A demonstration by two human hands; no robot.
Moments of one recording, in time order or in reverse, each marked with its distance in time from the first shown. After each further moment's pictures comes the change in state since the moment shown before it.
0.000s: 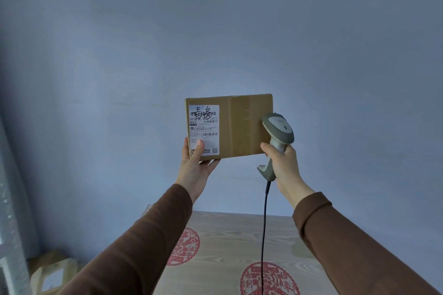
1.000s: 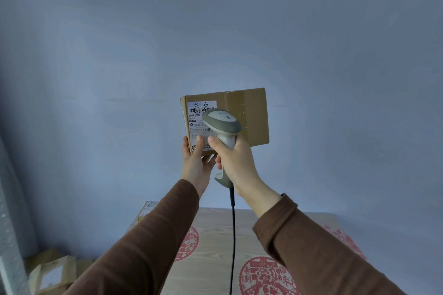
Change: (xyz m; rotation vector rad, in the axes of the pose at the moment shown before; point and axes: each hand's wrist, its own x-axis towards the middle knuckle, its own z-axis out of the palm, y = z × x) left_hand 0.023 -0.026 -0.006 0.004 0.064 0.035; right_hand -0.064 -0.030 0.087 -0.083 -0.220 -0.129
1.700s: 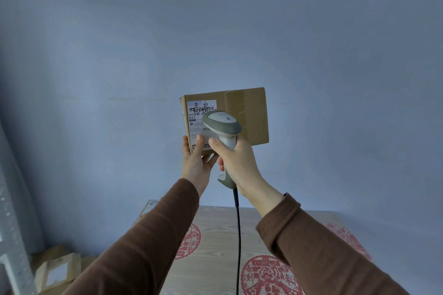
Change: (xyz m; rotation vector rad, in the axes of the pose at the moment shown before) left_hand 0.006 -0.006 -0.005 0.024 -0.014 0.007; right_hand 0.003 0.006 -0.010 -0.092 -0.037 0.013
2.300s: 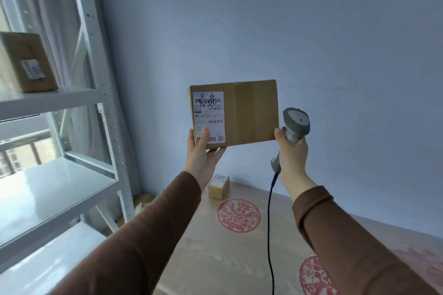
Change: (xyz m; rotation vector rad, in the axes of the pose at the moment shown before) left_hand -0.067 0.112 -0.089 0.047 0.279 0.124; right_hand 0.032 0.070 0.061 0.365 0.182 0.161
